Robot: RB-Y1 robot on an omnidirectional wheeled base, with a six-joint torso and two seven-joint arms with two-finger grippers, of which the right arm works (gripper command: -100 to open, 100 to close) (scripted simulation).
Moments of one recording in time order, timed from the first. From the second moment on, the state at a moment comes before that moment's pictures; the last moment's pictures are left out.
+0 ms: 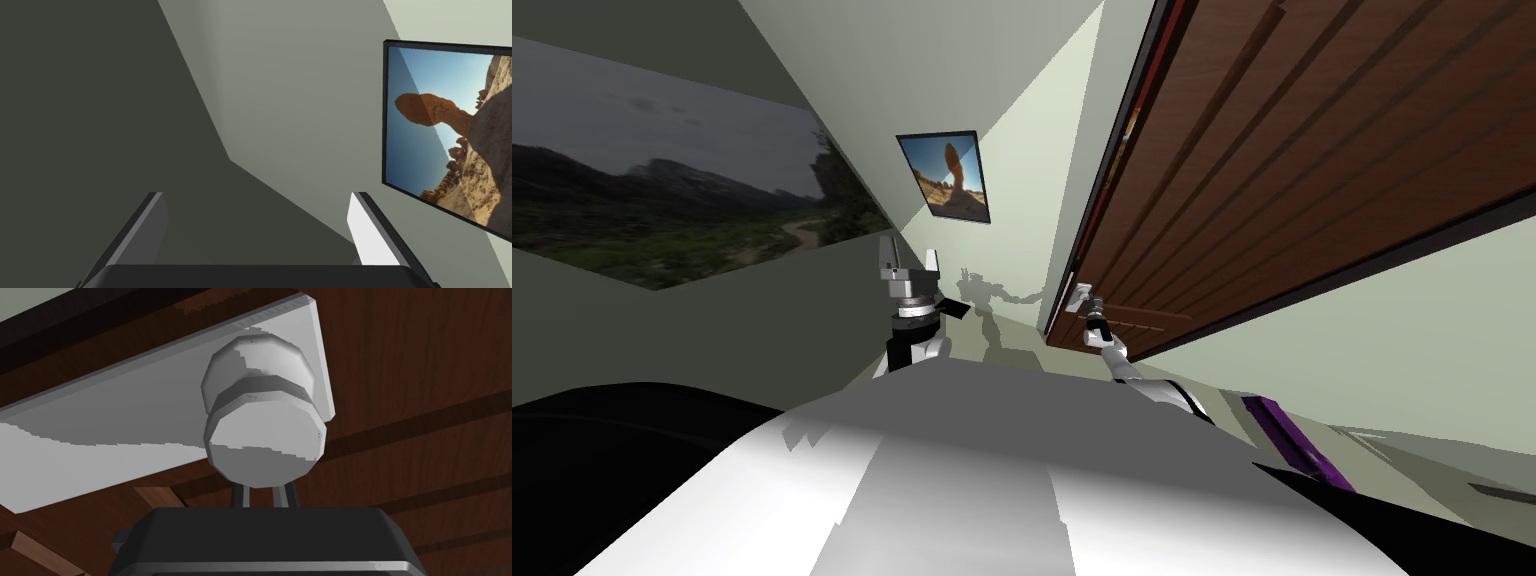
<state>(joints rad) -0.39 -0.32 0.04 -0.66 -0.28 -0.56 -0.43</state>
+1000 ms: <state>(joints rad) -0.38 -0.32 0.06 -0.68 -0.40 -0.54 -0.60</state>
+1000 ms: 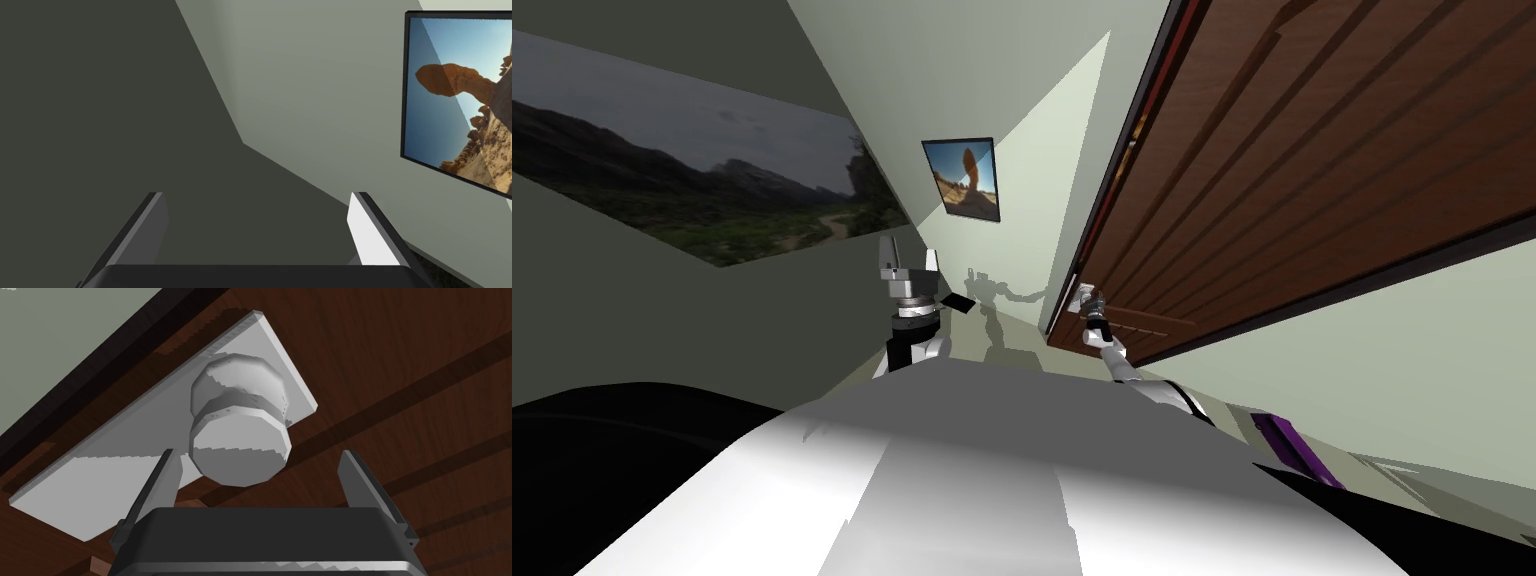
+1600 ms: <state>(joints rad) -0.40 -0.27 0.06 -0.68 -0.50 -0.54 -0.74</state>
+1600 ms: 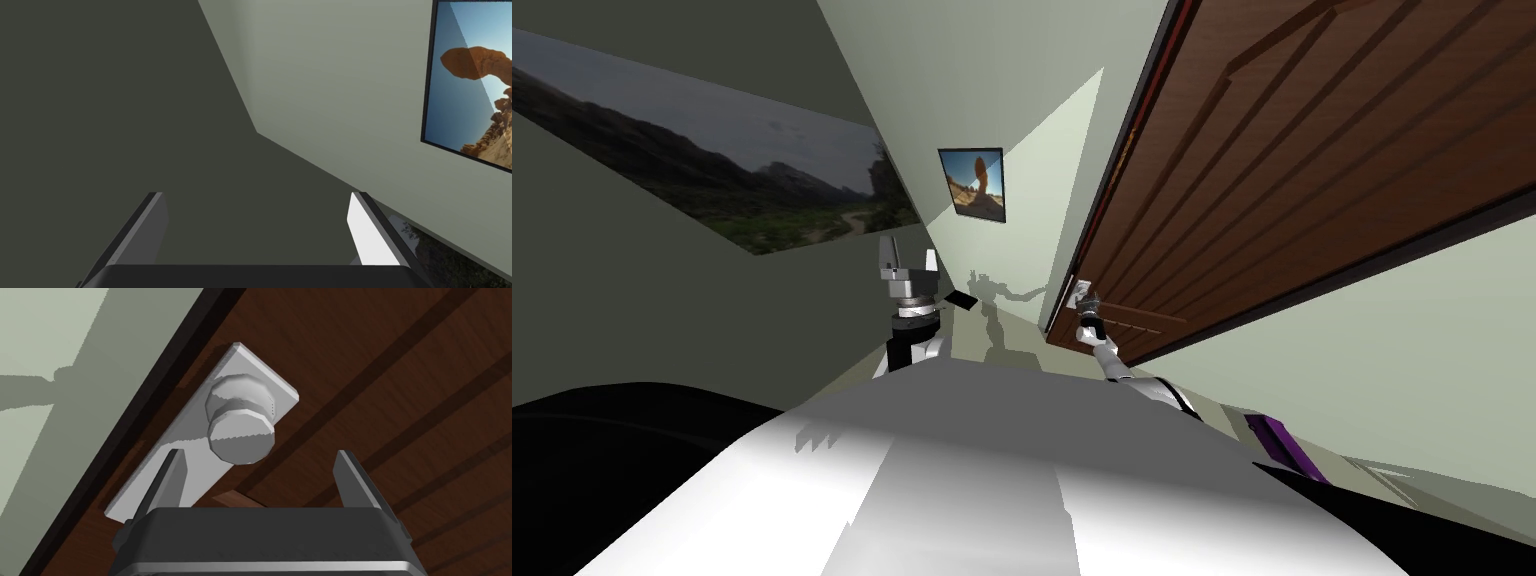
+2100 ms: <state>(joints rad) -0.39 -0.22 0.06 -0.73 -0.58 -0.51 -0.86</state>
